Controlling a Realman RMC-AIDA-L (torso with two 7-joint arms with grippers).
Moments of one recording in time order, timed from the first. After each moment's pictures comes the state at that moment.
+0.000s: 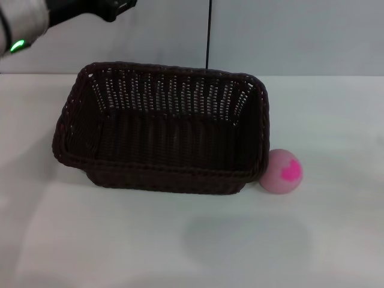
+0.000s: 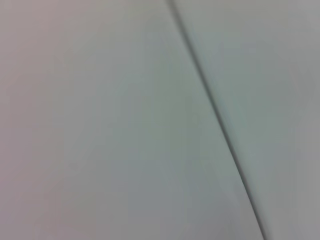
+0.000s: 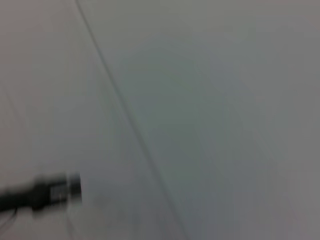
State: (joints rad) left arm -0.22 -2.06 1.46 1.57 1.94 0.69 -1.84; right arm 0.14 1.88 -0.73 -0.65 -1.36 -1.67 1.47
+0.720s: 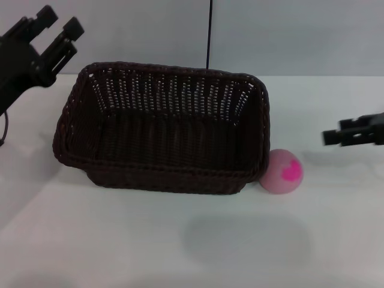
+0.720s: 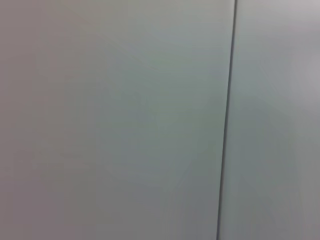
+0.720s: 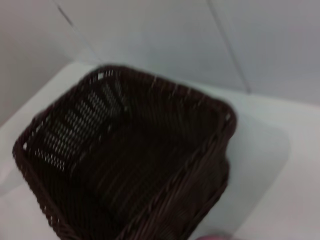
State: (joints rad) left arm -0.05 -2.07 1.34 0.90 0.79 1.23 -1.02; right arm 0.55 2.03 -0.66 -1.02 -2.31 -1.70 2.06
